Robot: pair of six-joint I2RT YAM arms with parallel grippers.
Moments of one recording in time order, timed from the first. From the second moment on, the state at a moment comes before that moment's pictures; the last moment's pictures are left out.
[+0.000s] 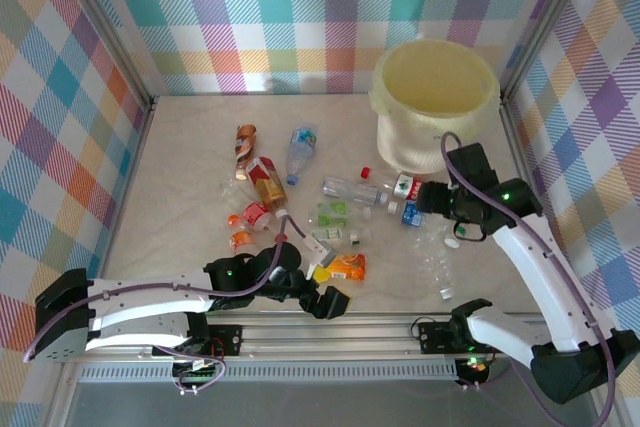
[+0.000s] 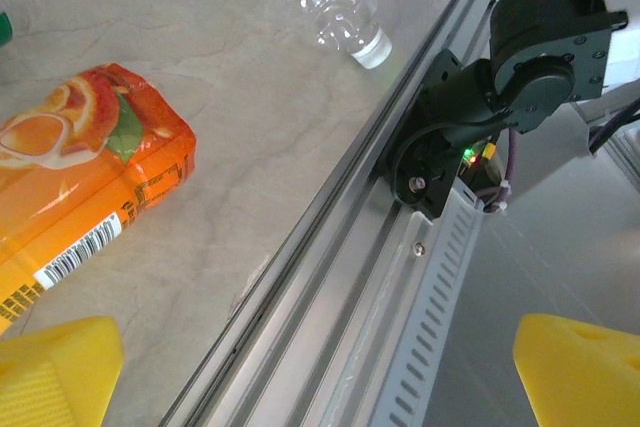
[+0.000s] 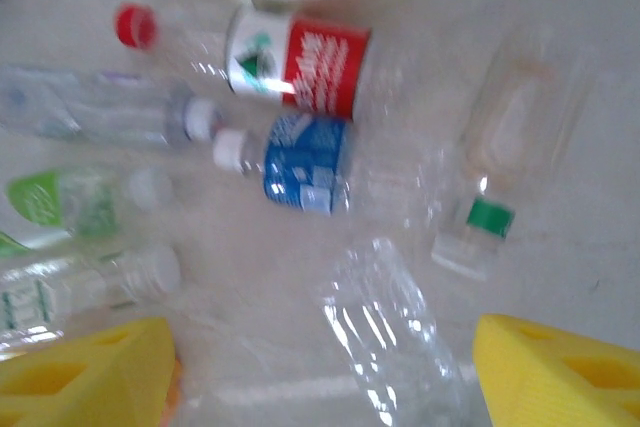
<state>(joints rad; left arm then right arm) -1.22 1.05 0.54 -0.07 0.19 -0.58 0.37 1.02 1.14 -1.18 0.14 0.50</state>
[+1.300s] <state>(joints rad) -1.22 1.16 0.54 0.02 0.21 -0.61 0.53 1.24 0.70 -0.87 0.02 0.68</state>
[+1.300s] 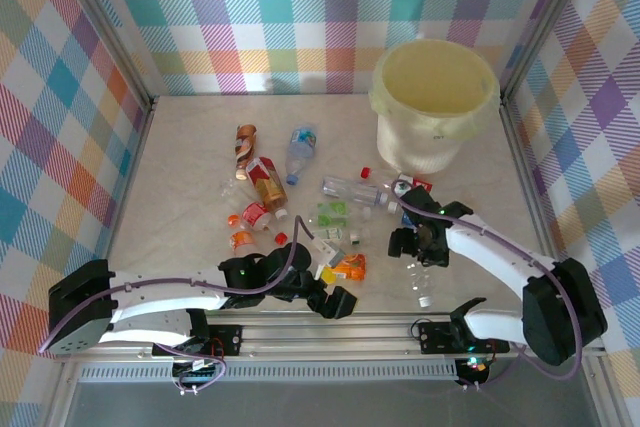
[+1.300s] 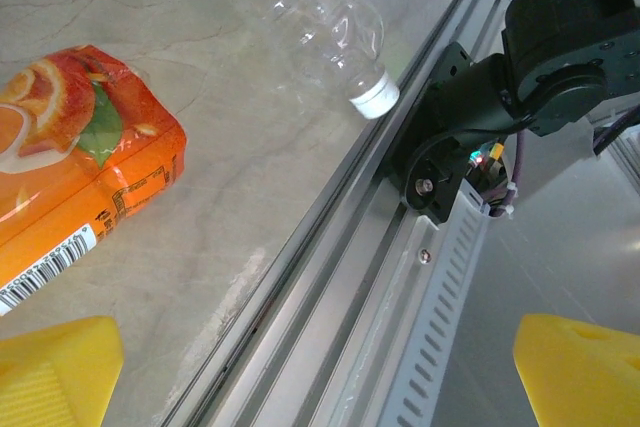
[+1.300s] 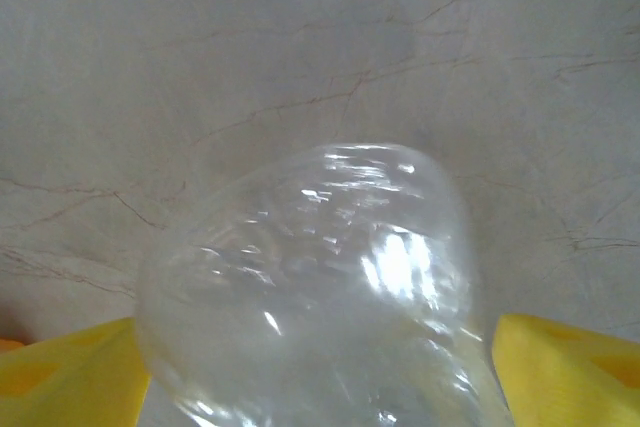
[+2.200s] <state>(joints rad) -1.22 1.16 0.53 0.05 0.21 -0.63 0.61 1.29 0.70 -0.83 0.18 0.70</state>
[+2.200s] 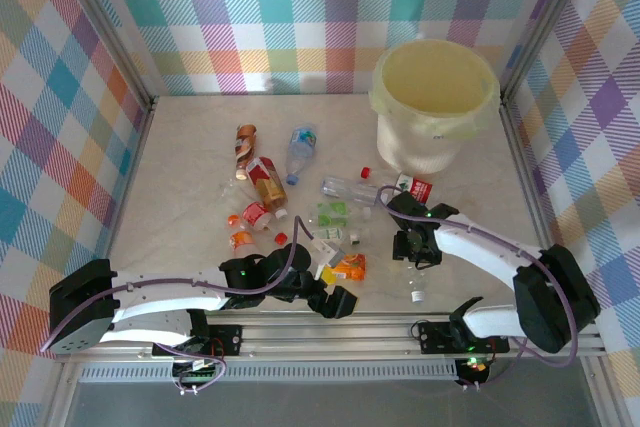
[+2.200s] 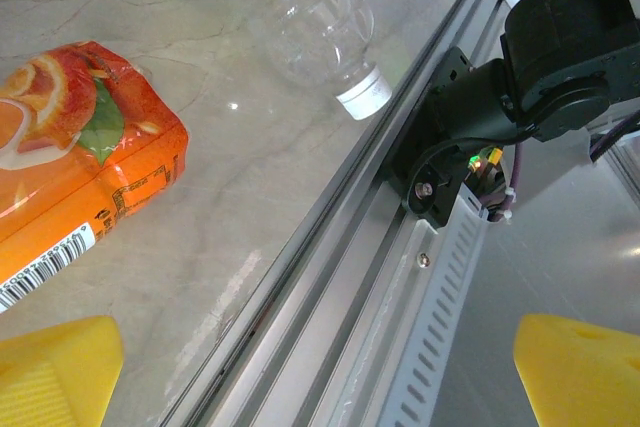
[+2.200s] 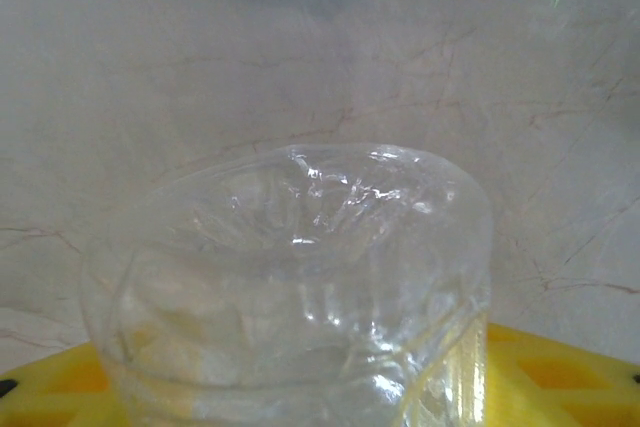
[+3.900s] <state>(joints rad) -1.22 0.89 0.53 0.02 -0.24 -0.62 0.43 1.45 1.70 -0.36 0.29 0.04</state>
